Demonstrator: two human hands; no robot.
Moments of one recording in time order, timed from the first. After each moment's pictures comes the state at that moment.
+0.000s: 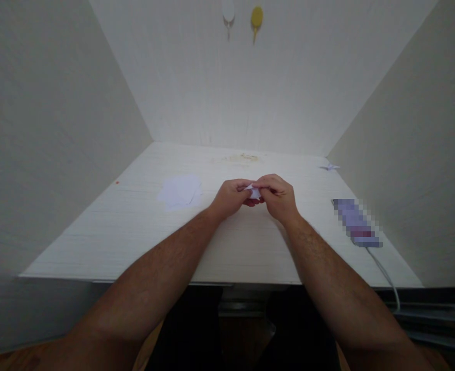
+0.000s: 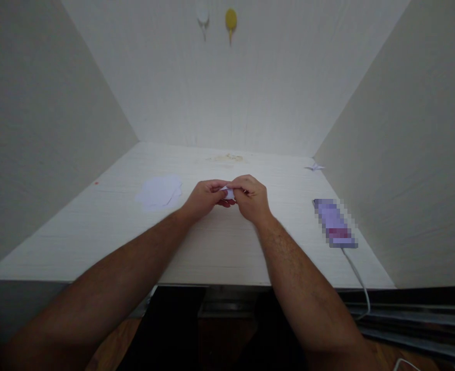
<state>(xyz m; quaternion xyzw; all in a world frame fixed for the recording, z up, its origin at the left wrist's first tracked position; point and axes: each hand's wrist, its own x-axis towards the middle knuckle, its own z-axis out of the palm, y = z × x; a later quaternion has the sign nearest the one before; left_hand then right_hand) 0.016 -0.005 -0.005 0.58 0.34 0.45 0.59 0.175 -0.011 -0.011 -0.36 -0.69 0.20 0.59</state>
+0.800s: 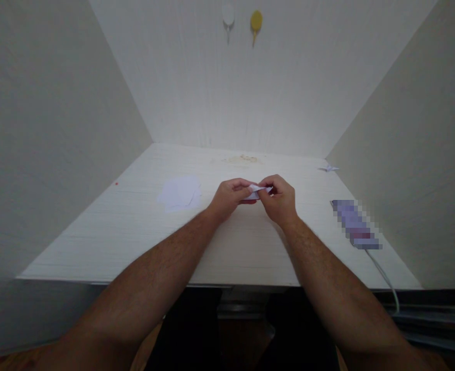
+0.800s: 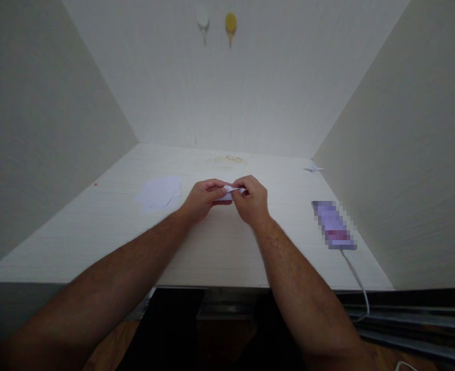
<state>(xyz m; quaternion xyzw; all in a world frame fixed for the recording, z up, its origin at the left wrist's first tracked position) 0.015 -0.004 -0.007 0.50 0.30 0.50 0.64 0.173 -0.018 -0.003 -0.44 -0.70 0.07 0.57</state>
